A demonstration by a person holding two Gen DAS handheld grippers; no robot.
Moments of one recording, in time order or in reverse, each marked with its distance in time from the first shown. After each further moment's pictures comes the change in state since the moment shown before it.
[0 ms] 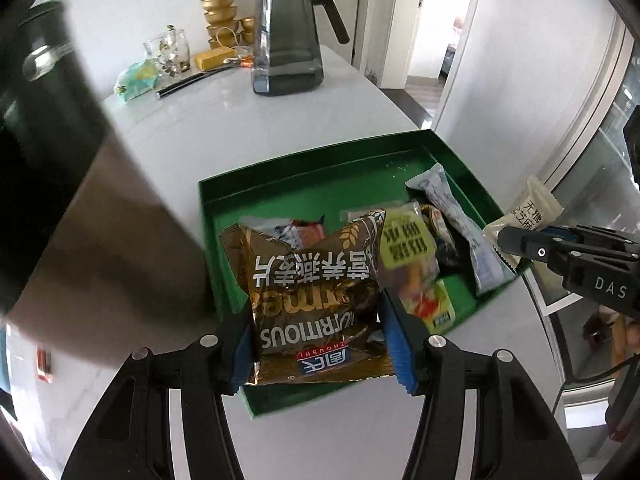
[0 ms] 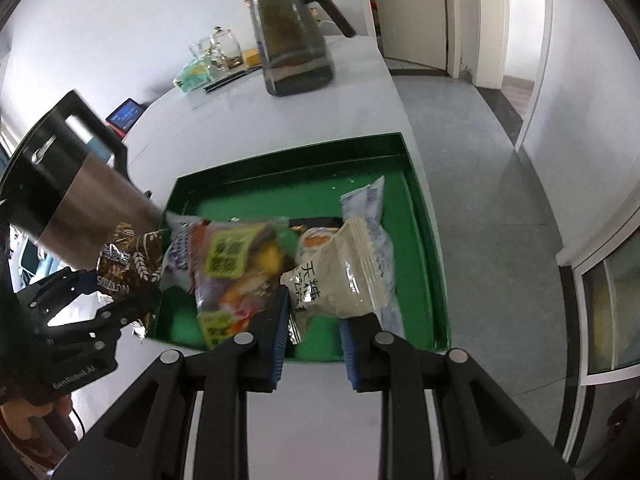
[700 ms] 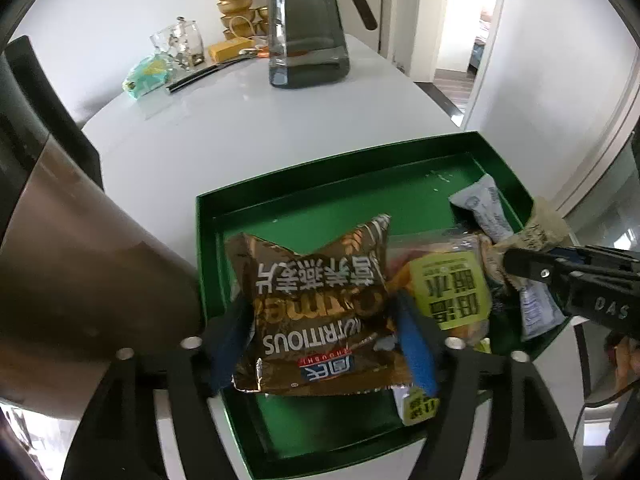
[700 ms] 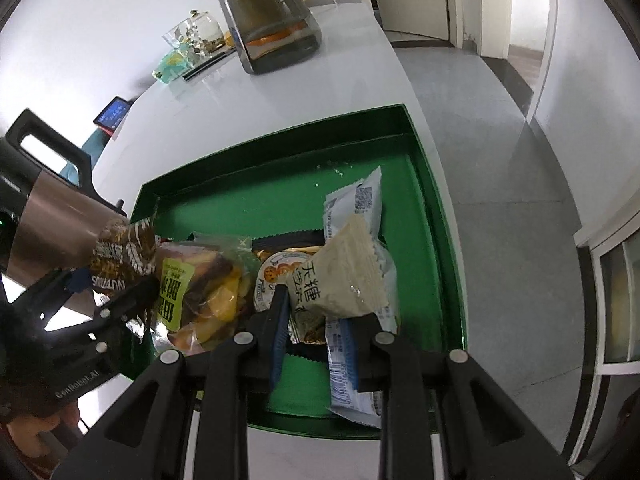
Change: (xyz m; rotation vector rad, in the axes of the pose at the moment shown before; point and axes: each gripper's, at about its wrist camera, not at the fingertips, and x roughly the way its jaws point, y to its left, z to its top) left arm 0.039 0.010 0.016 -0.032 0.027 0.116; right arm 0.053 -0.025 0.022 0.067 0.073 0.044
